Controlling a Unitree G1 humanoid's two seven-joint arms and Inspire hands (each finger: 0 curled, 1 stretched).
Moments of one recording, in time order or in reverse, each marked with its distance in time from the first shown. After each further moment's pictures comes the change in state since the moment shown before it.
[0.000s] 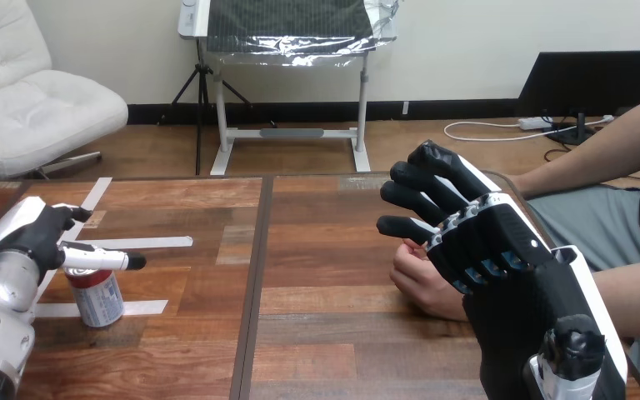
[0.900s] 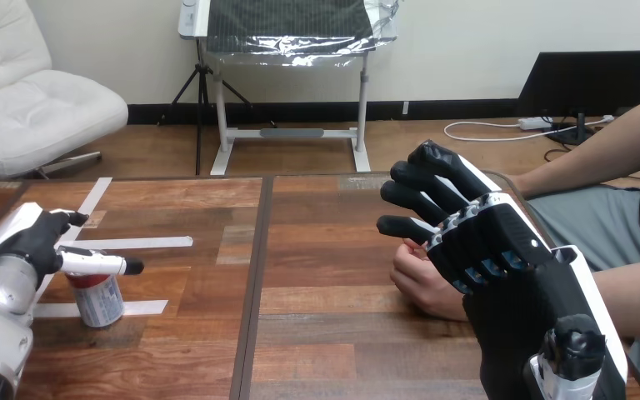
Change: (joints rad) left arm 0.009 0.000 0.005 0.000 -0.015 0.014 -0.009; right arm 0.000 -0.002 0.000 0.000 0.001 0.000 0.000
